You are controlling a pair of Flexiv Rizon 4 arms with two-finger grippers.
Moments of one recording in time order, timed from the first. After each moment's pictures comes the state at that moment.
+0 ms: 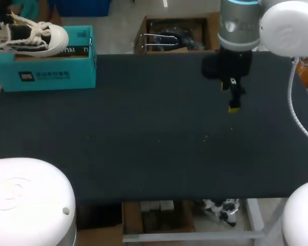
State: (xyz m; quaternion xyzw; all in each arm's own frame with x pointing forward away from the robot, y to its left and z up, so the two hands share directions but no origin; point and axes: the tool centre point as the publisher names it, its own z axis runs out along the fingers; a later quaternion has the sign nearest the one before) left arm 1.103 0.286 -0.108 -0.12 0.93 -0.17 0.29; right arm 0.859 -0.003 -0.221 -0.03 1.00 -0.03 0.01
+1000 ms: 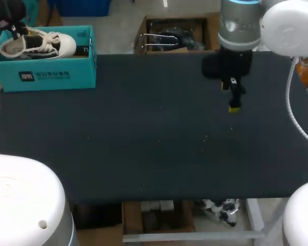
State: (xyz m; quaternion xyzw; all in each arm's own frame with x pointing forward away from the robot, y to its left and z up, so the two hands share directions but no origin) left arm 1.214 0.296 -0.217 -0.15 0.94 -0.20 0.25; right arm 0.859 -0.003 -0.221 -0.03 1.00 -0.03 0.01
